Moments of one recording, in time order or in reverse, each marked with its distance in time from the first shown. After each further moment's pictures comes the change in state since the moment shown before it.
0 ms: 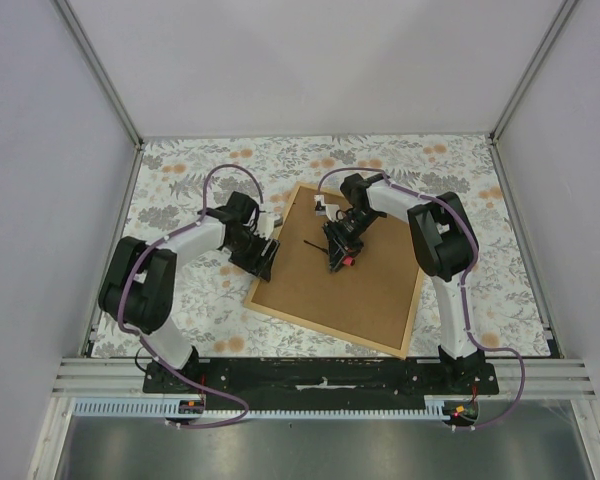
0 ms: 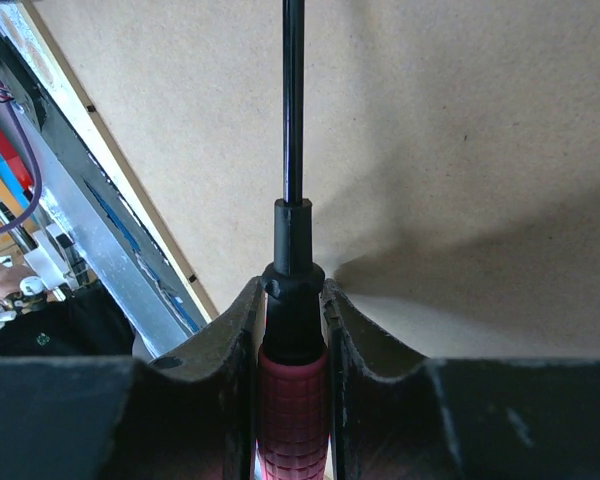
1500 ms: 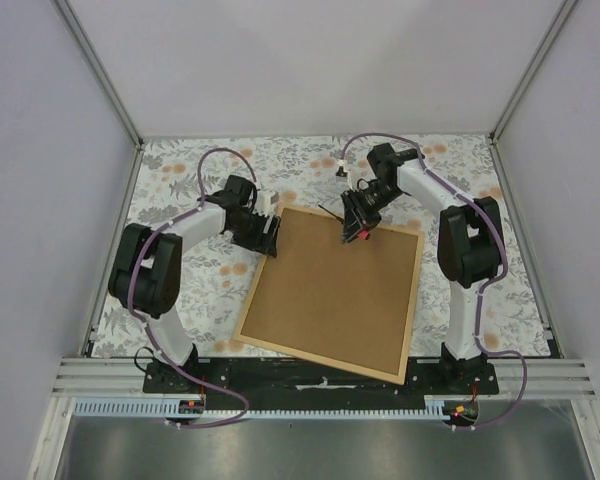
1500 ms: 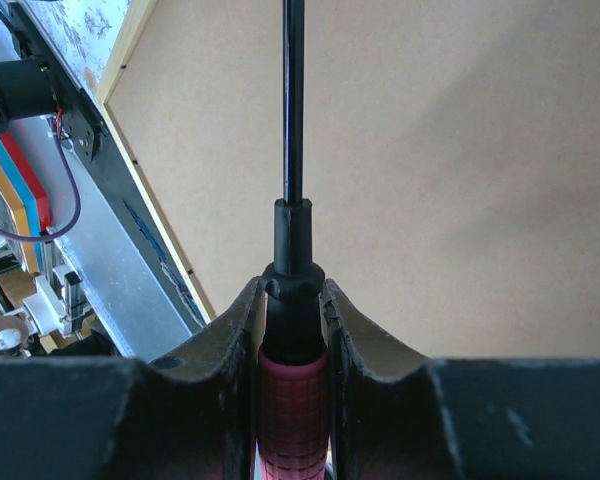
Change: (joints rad) left arm 0.053 0.117 0.113 0.142 0.011 -0.105; right arm -0.126 -0.136 0.099 -0.087 -0.022 -0.028
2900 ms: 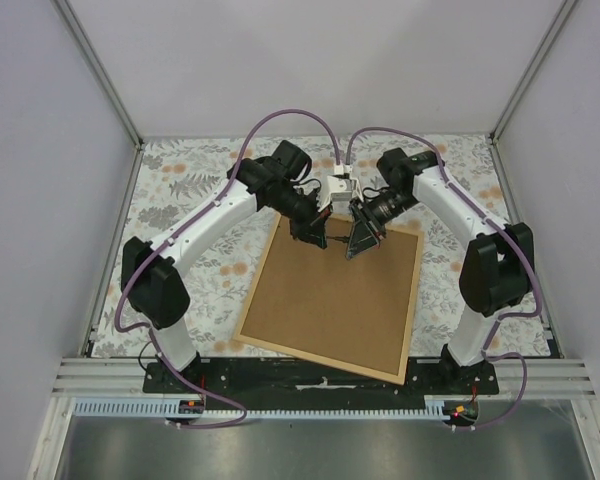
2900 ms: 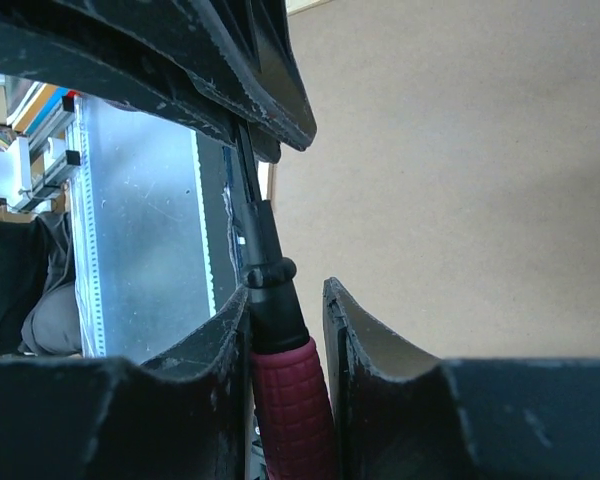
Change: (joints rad) left arm -0.332 -0.019 0.590 -0.532 0.406 0.490; right arm 0.037 -0.280 -0.136 -0.211 -0.272 -0.469
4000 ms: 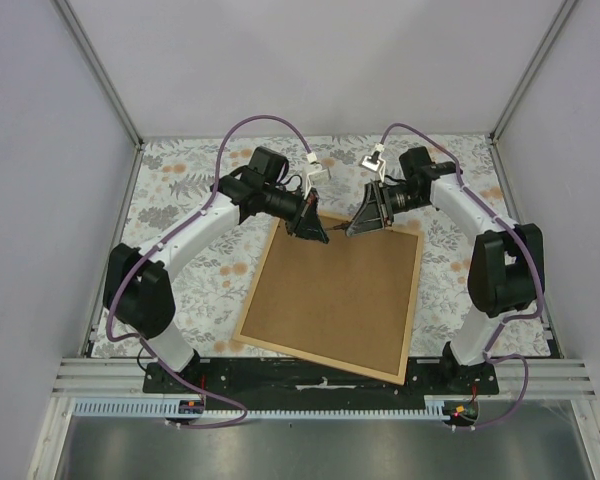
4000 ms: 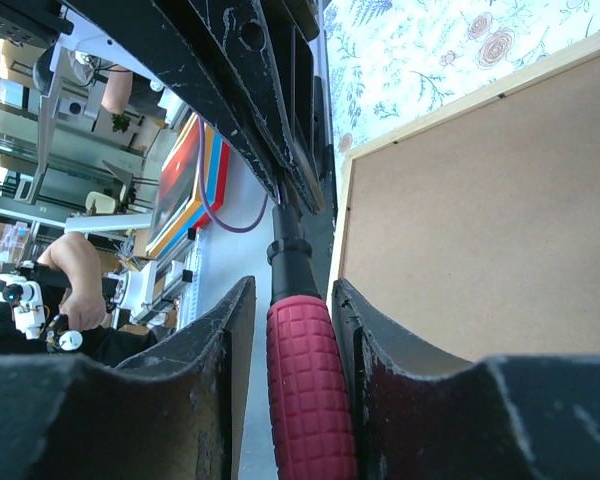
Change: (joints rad) left arm 0.109 -0.112 -0.294 0.439 0.223 -0.418; right arm -0.136 -0.029 -0.160 0.373 -0.364 0.338
